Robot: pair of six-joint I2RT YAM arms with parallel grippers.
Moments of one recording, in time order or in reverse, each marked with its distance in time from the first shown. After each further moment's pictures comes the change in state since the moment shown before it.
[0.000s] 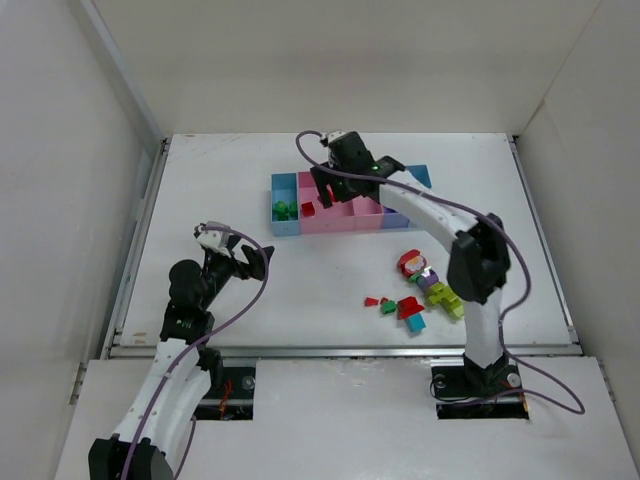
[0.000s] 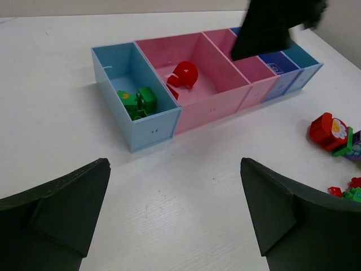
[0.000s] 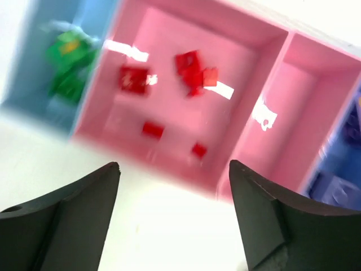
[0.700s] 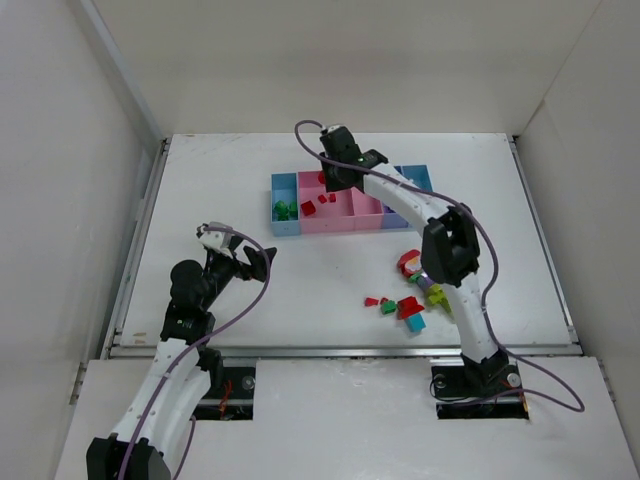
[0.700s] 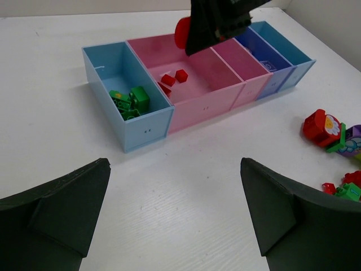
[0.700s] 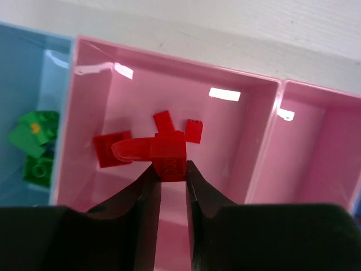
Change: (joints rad) left arm -0.021 0.000 0.000 0.000 0.006 -0.001; right arm -0.026 0.187 0.217 -0.012 0.056 0.116
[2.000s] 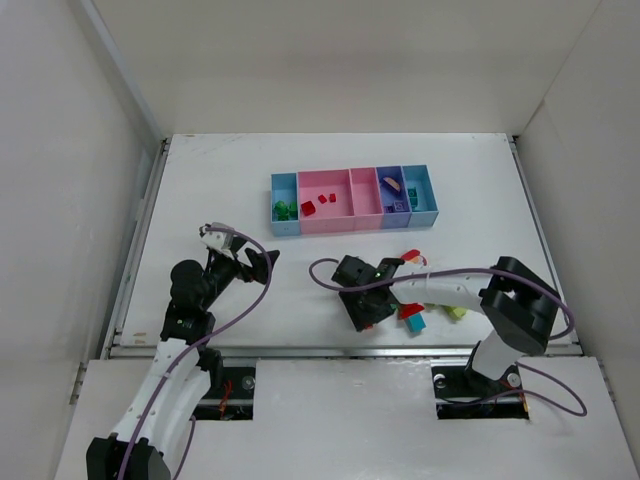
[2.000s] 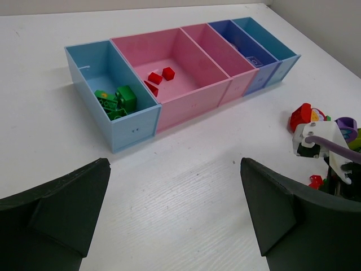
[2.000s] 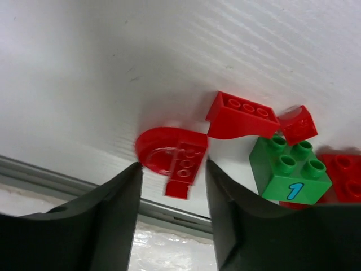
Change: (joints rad) left arm -0.001 0.001 0.000 0.001 0.049 -0.008; right arm 0.400 -0.641 -1.165 -0.049 -0.097 0.306
